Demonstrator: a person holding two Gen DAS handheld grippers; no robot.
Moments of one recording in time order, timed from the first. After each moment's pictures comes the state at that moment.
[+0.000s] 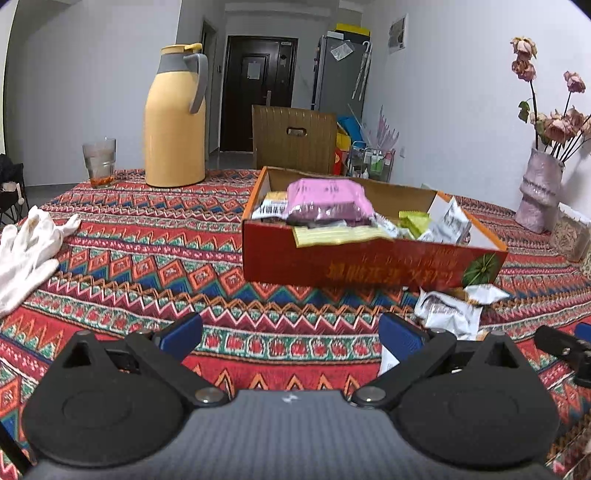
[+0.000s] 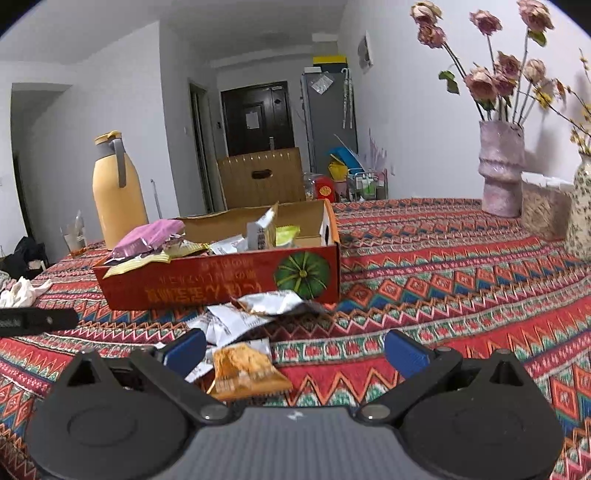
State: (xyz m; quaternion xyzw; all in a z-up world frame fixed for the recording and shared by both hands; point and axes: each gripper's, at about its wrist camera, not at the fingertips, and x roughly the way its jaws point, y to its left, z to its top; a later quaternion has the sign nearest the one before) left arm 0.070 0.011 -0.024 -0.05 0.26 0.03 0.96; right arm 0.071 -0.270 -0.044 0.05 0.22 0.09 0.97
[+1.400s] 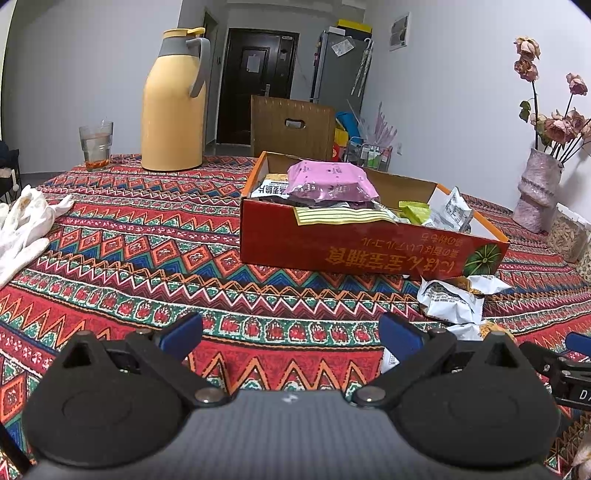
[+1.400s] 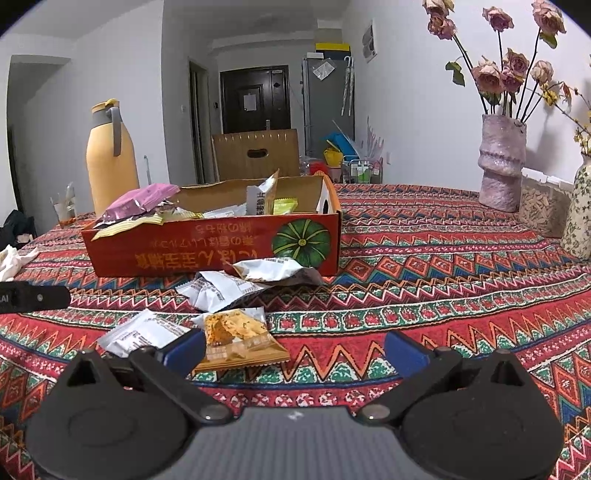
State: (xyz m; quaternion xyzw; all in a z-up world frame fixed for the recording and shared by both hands) left arm 0.071 0.016 -0.037 -0.07 0.27 0.02 0.96; right arm 0.075 -0.256 -0.063 0.01 0.25 0.07 0.97
